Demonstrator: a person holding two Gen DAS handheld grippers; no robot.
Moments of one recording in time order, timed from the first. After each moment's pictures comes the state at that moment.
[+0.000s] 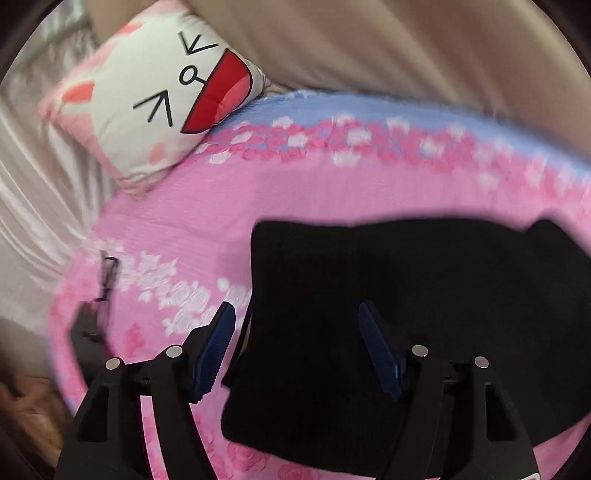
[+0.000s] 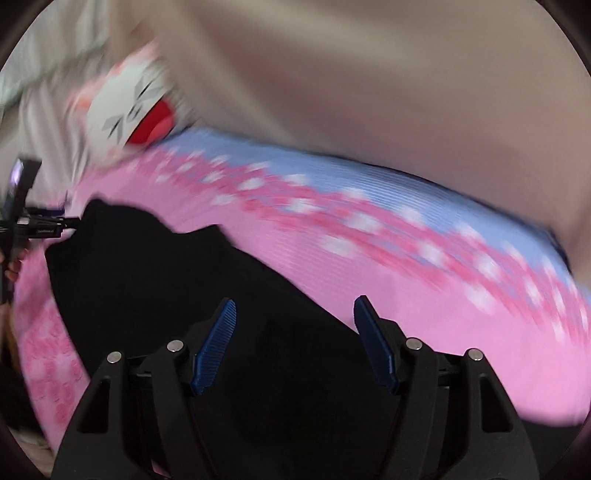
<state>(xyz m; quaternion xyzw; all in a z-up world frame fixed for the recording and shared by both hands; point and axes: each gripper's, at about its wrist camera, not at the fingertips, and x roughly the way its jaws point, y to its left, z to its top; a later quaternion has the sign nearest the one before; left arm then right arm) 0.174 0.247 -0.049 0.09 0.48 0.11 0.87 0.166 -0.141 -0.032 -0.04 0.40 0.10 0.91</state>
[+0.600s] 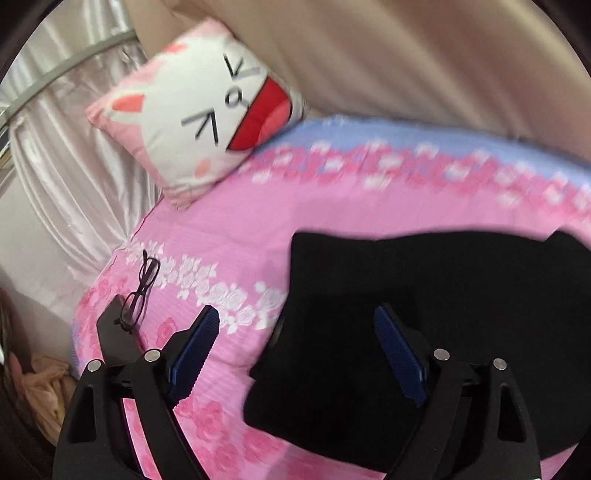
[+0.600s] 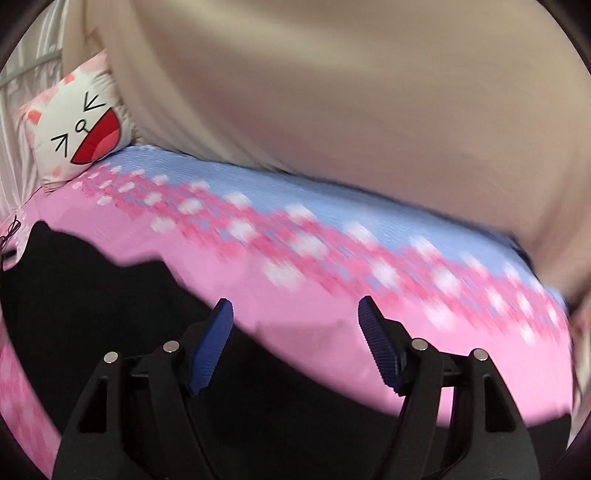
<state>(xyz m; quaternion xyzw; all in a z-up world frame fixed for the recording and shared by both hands) 0.140 0.243 -0.020 0.06 0.40 0.16 0.90 0.146 -0.190 -0.027 -0.03 0.37 -0.04 0.93</state>
